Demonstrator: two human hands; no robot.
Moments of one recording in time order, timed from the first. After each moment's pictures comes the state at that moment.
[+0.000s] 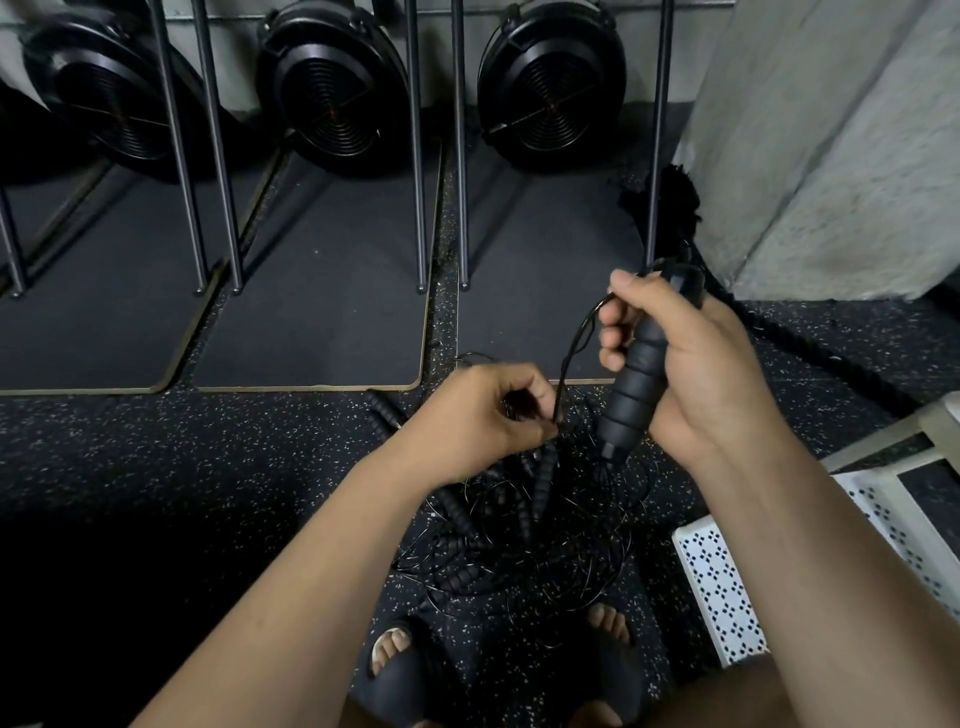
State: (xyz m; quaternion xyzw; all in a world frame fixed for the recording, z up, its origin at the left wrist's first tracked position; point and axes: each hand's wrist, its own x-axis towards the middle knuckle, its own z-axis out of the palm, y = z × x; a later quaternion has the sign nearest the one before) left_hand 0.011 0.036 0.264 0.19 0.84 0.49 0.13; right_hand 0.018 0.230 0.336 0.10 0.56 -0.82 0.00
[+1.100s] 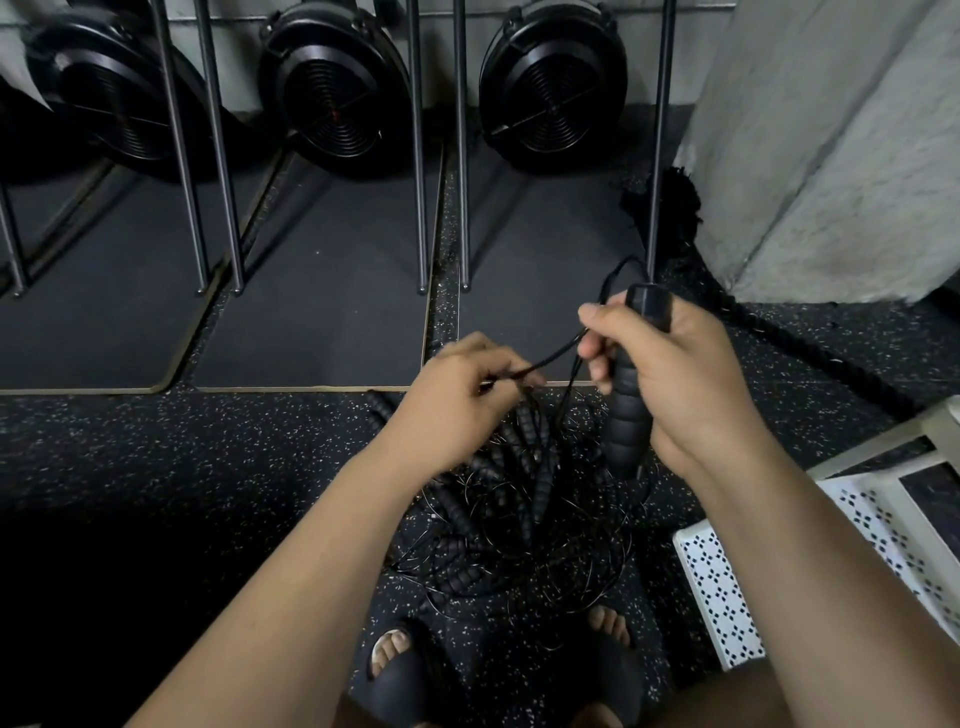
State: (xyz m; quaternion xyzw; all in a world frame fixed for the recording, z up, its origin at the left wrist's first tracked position) left_hand 0.001 0.025 0.260 0.15 0.88 0.45 0.02; right_hand 0.020 0.225 0.325 0.08 0.66 -0.74 -0.01
